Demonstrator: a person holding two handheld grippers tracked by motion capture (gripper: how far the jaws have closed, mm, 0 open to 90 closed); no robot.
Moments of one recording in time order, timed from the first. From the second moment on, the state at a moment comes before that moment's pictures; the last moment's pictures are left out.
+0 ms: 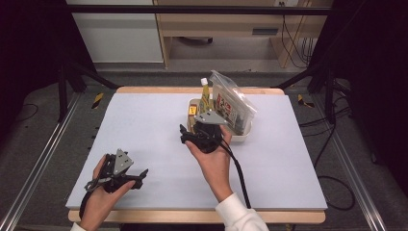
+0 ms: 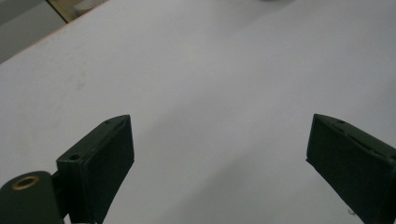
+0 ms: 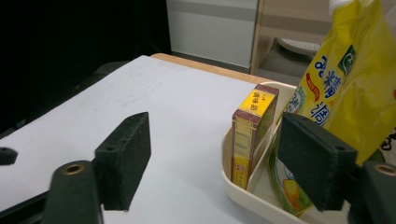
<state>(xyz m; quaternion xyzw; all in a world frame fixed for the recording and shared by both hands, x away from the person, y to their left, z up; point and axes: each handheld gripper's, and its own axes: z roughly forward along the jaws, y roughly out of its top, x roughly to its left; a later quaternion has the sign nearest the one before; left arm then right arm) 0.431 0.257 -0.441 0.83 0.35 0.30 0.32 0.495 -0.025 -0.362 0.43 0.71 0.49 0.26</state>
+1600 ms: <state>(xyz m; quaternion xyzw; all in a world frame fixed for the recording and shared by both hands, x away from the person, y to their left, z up) 0.432 0.265 -0.441 0.81 0.35 0.32 0.33 0.470 -0.122 -0.369 0.42 0.73 0.44 0.30</state>
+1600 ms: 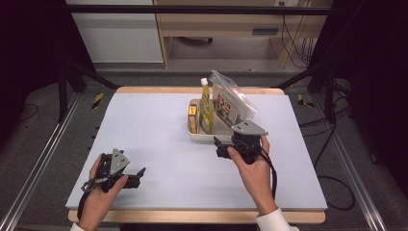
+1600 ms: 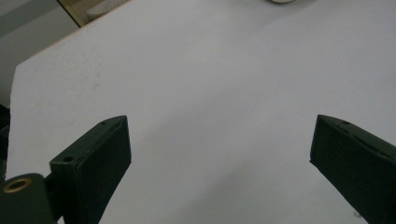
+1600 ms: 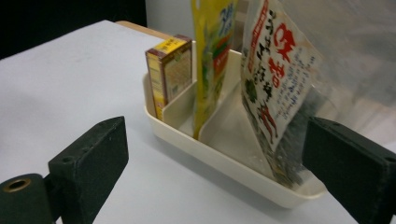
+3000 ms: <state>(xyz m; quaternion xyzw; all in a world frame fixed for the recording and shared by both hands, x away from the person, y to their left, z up) 0.432 0.276 -0.437 0.80 0.38 0.33 0.34 0.462 -0.210 -0.398 0.49 0.72 0.38 0.31</state>
